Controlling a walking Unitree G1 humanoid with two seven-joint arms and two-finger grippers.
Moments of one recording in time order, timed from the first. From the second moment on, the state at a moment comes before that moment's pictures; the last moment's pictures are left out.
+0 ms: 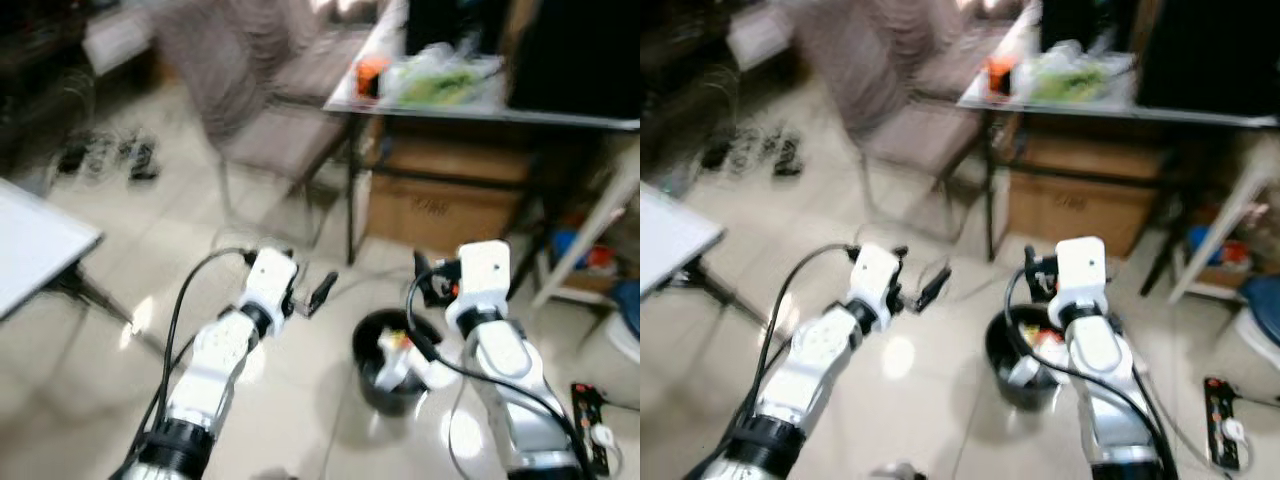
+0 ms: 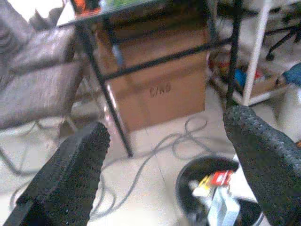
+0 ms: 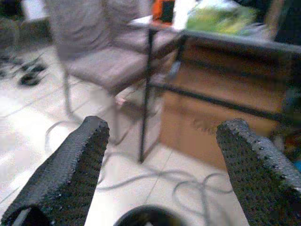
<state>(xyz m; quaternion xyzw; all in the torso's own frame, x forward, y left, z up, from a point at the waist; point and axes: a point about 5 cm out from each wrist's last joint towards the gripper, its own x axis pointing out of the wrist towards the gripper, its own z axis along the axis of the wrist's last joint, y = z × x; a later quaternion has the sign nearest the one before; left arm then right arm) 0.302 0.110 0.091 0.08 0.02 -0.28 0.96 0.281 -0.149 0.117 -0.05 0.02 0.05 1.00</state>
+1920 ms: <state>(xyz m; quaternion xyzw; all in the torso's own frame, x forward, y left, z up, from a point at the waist) 0.306 0.107 0.096 0.08 0.02 -0.28 0.96 0.280 -0.153 0.113 -0.06 0.03 0.03 1.00</state>
